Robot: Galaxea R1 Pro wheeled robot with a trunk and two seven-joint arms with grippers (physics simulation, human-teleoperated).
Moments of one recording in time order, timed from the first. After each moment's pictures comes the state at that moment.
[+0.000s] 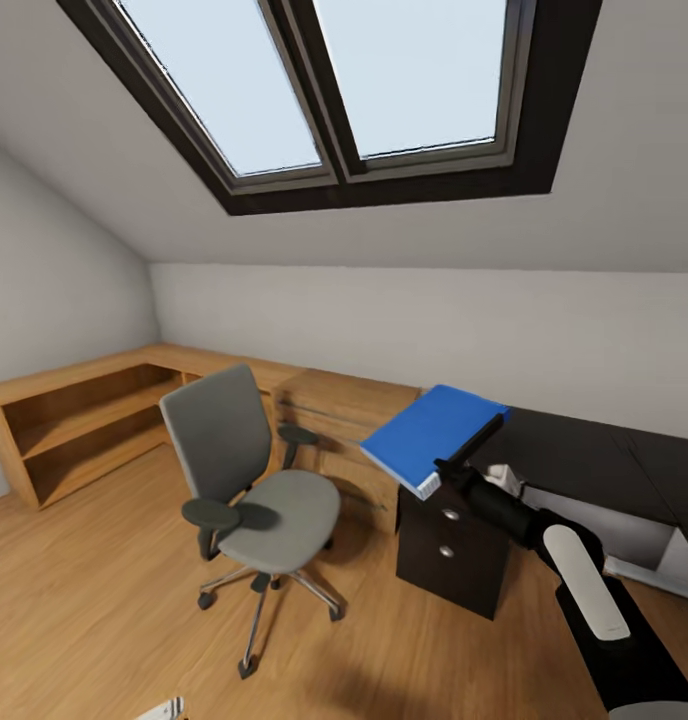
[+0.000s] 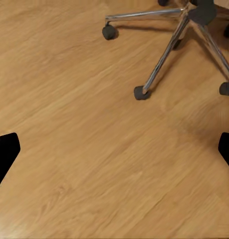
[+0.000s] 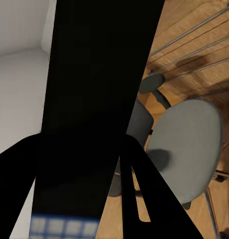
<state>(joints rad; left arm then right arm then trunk) -0.17 0.01 0.23 -0.50 0.16 -0.14 0.08 -0.43 -0.15 -0.01 -1.35 -1.14 0.62 -0.02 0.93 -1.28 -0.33</state>
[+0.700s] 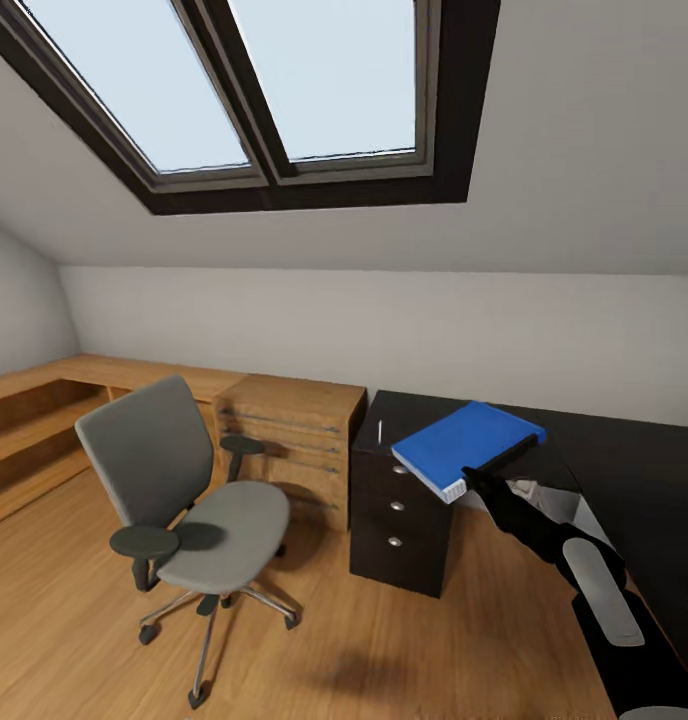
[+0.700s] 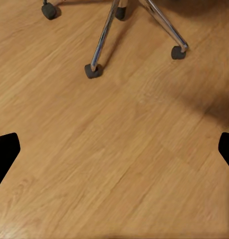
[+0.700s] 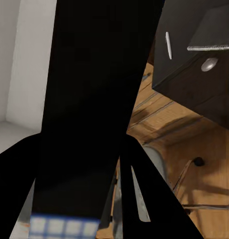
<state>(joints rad) -0.17 -0.01 0.23 -0.43 0.15 -0.15 0.08 -0.41 -0.15 -0.12 -1.26 -1.14 0.56 -0.02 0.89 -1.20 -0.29</state>
